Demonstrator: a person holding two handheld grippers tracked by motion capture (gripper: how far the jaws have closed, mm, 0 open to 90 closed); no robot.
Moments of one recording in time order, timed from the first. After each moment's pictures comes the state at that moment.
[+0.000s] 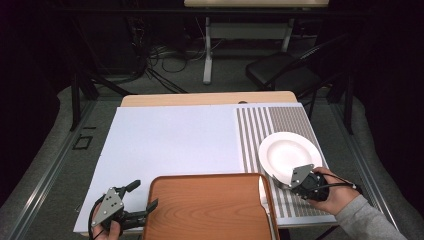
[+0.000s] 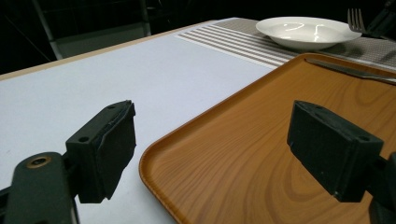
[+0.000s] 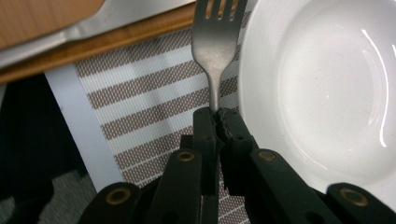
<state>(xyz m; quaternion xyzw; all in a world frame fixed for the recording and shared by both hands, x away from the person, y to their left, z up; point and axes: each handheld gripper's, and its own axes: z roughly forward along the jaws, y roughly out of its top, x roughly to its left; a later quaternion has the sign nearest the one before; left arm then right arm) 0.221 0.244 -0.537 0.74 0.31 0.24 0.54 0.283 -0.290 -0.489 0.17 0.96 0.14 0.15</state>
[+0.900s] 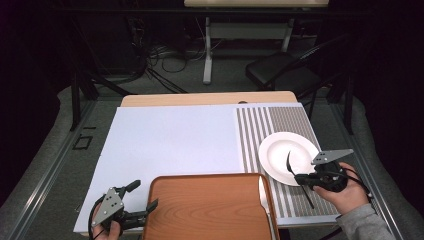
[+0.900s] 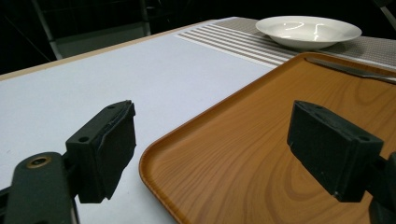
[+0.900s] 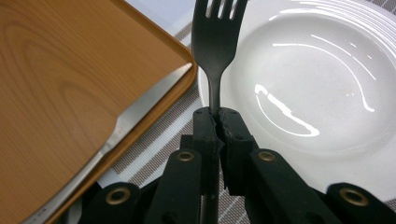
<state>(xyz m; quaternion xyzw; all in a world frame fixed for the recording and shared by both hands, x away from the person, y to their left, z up) 0.221 0.244 -0.537 0.74 0.31 0.24 0.54 0.283 -0.322 -0.461 0.38 0.86 0.32 0.11</state>
